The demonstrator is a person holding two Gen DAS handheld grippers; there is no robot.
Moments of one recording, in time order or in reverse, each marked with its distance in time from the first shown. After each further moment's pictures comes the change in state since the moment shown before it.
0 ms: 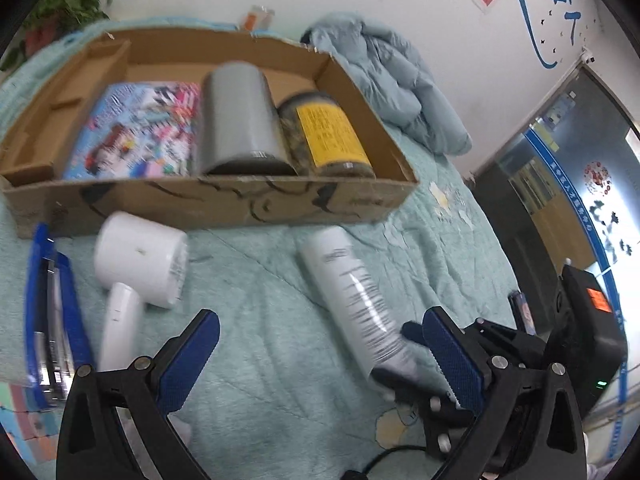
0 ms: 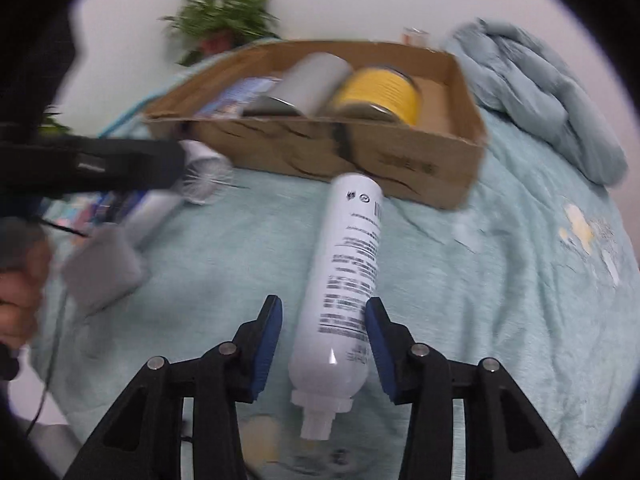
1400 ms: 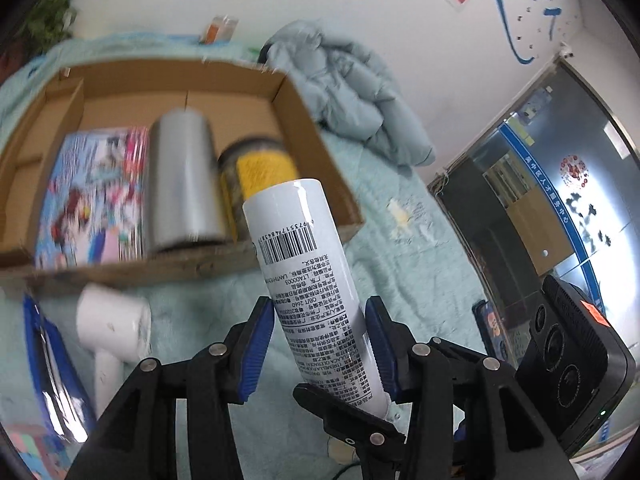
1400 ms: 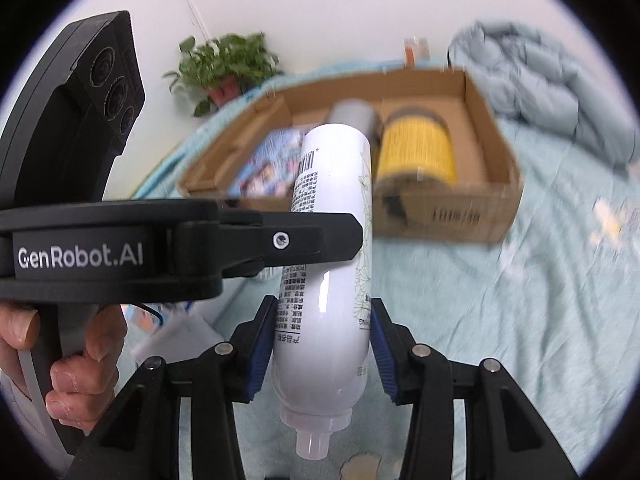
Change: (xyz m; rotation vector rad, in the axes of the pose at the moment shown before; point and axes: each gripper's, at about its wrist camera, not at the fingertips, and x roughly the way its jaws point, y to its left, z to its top) left arm -0.036 -0.045 0.063 0.077 -0.027 -0.067; right arm -0.030 0.010 0.055 0.146 -0.120 0.008
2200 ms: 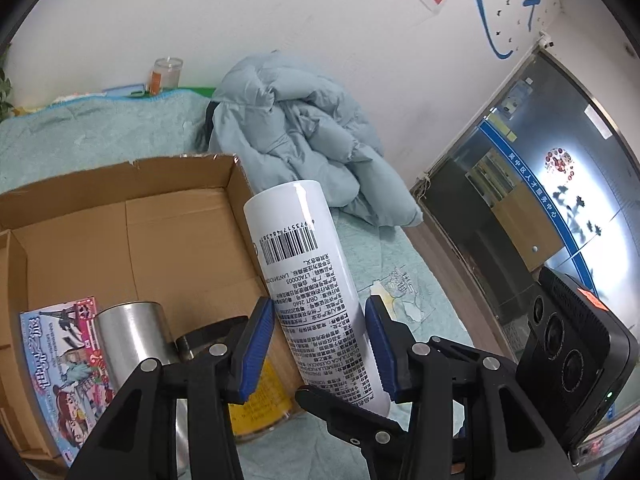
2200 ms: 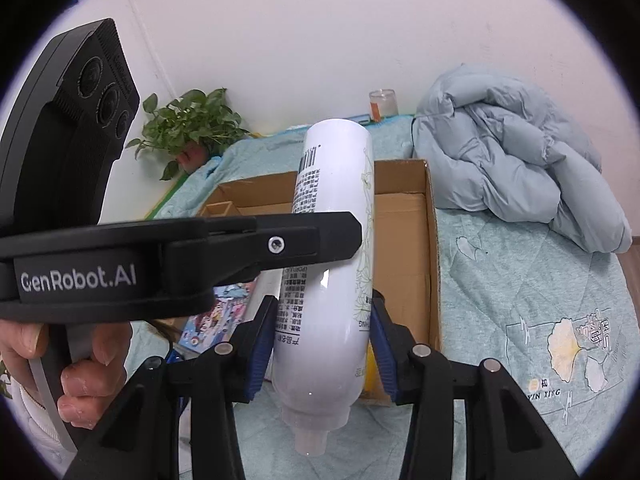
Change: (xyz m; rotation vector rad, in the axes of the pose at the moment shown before) left arm 0.065 -0.036 0.201 0.063 0.027 -0.050; right arm 0.017 -0.083 0.135 0.070 -0.032 -0.046
